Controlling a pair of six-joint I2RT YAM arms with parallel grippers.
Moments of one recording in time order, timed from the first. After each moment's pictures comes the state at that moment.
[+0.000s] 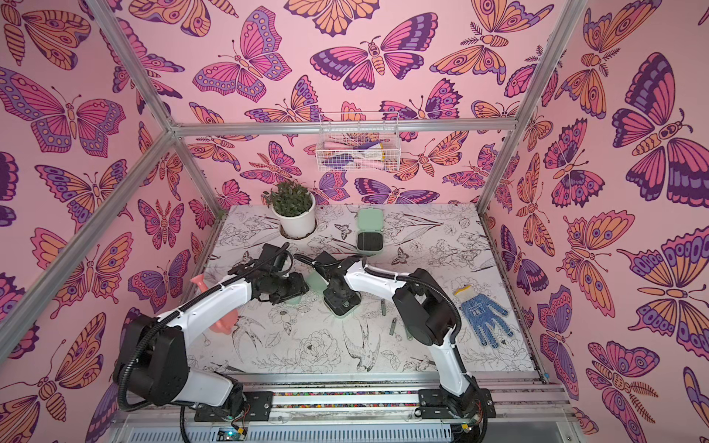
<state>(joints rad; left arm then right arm) -0.37 1.46 0.97 -0.61 0.19 -0.61 0.86 2.09 1.56 -0.76 0.11 0.13</state>
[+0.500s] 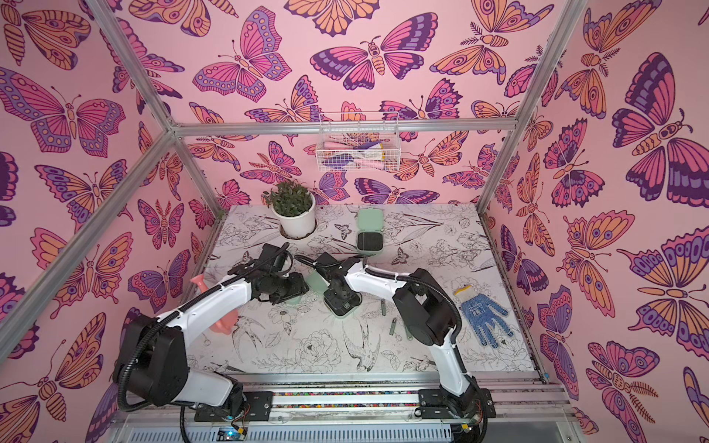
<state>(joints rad) -0.37 1.46 0.97 -0.61 0.19 -0.61 0.86 2.08 1.54 -0.76 0.09 0.13</state>
